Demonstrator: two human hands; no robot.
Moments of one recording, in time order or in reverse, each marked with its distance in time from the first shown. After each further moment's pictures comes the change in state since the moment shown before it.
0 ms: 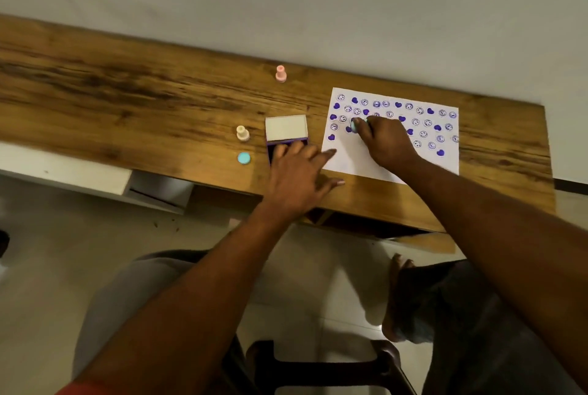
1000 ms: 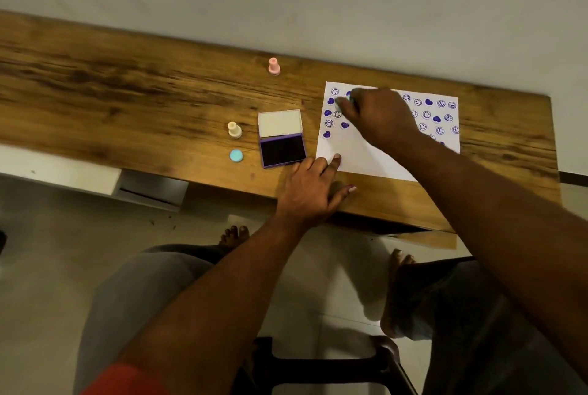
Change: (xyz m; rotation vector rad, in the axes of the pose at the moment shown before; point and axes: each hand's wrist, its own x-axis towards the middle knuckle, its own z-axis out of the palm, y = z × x) left_hand -0.005 0.025 0.059 -0.102 -0.015 0.012; right_hand 0.018 -0.037 -0.030 -0.349 0.068 -0.203
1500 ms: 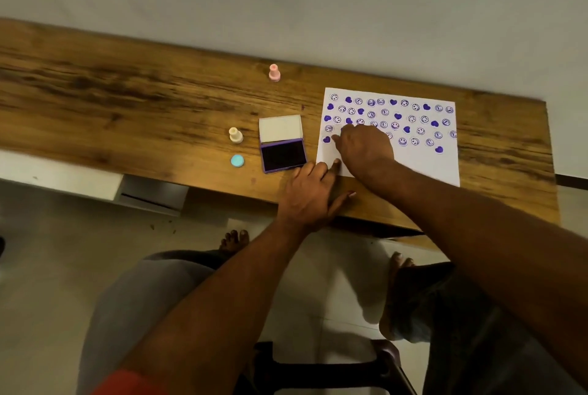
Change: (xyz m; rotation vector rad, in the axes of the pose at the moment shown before) left_hand -0.001 -0.002 0.005 0.029 0.080 0.042; right_hand -0.023 -0.022 0.048 -0.464 -0.328 0.026
